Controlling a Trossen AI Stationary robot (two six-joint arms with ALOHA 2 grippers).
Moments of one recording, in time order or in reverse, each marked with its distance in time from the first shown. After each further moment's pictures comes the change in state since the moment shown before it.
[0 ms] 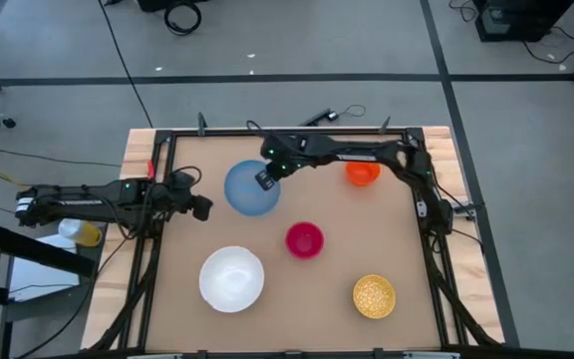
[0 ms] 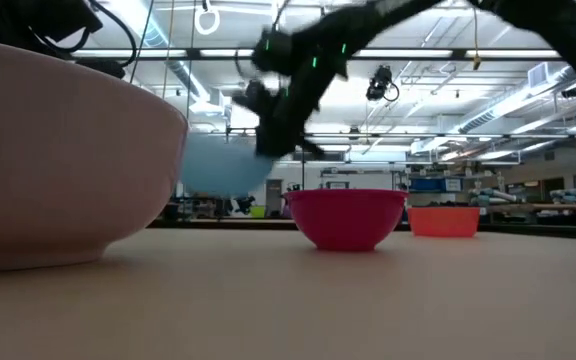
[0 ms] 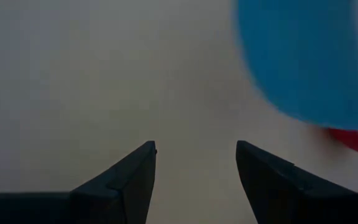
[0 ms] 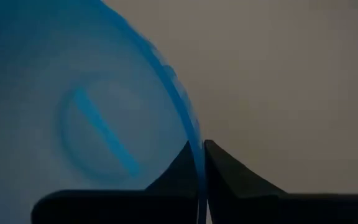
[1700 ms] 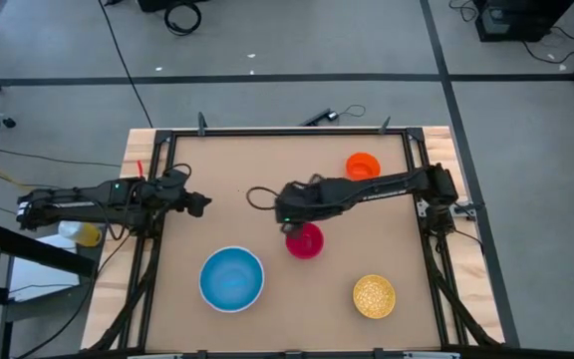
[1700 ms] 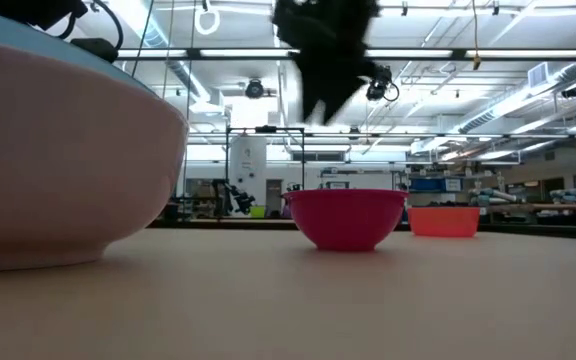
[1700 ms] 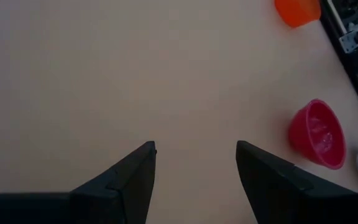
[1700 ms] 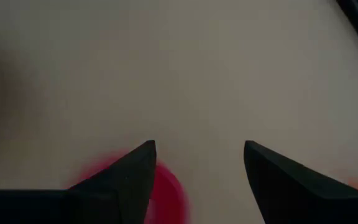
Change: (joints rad) left arm -0.002 -0.110 0.000 0.000 -0.015 -0.035; right arm 0.382 -0.165 -0.010 -0.503 0.384 0.074
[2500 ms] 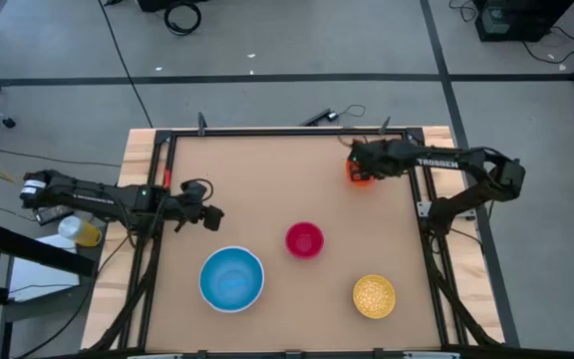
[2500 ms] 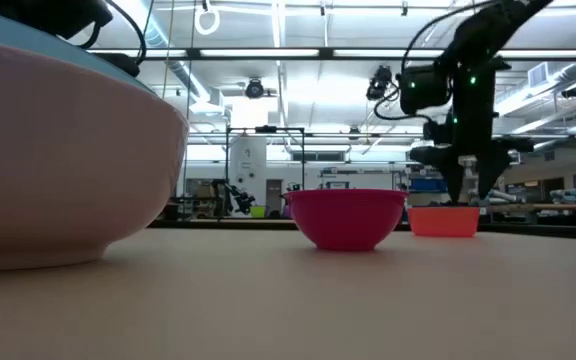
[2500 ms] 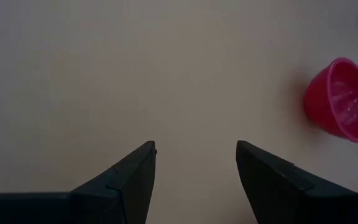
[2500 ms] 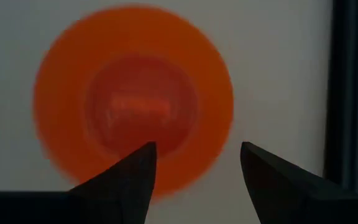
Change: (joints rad) left arm -0.173 0.300 0.000 0.165 -0.023 -0.125; right arm -0.619 -0.547 -0.937 0.244 -0.011 0.347
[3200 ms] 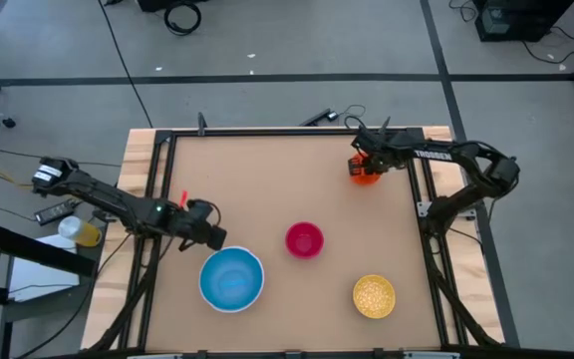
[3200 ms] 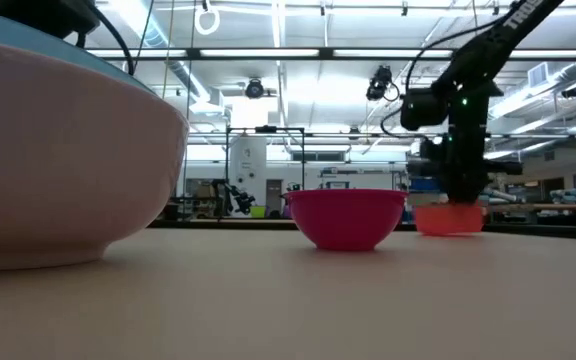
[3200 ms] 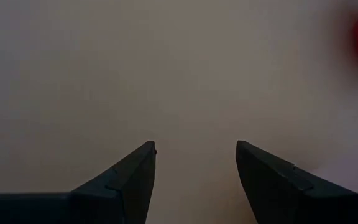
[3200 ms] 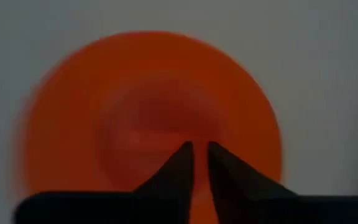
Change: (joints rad) left arm -0.214 0.209 0.000 0.015 0.000 -0.189; right arm -0.165 0.061 -0.033 0.171 -0.173 -0.190
